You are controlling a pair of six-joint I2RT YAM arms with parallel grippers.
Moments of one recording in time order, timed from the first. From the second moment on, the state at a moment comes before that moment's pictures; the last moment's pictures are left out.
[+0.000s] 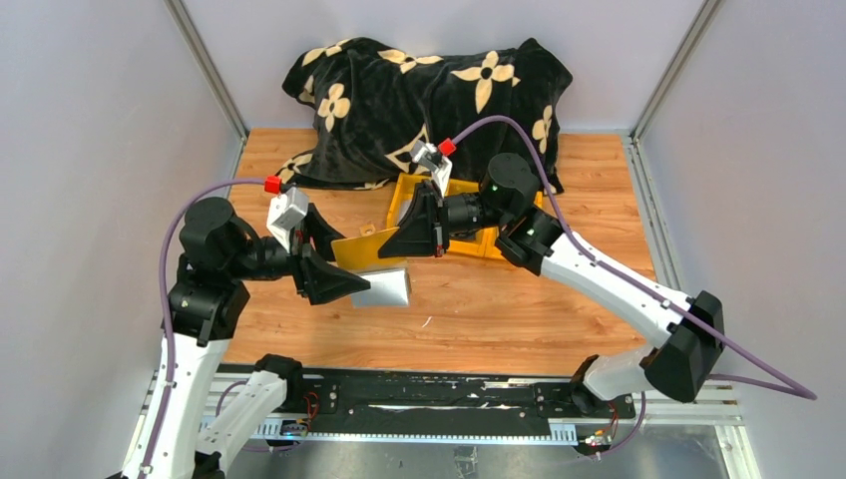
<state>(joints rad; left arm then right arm) -0.23 0.74 1.11 -0.51 1.20 -0.15 0.84 1.36 1.28 0.20 -0.96 0.55</state>
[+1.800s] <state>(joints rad) -0.23 0.77 1.09 -0.09 1.03 -0.83 0.90 1.16 0.93 0.54 -0.74 0.39</state>
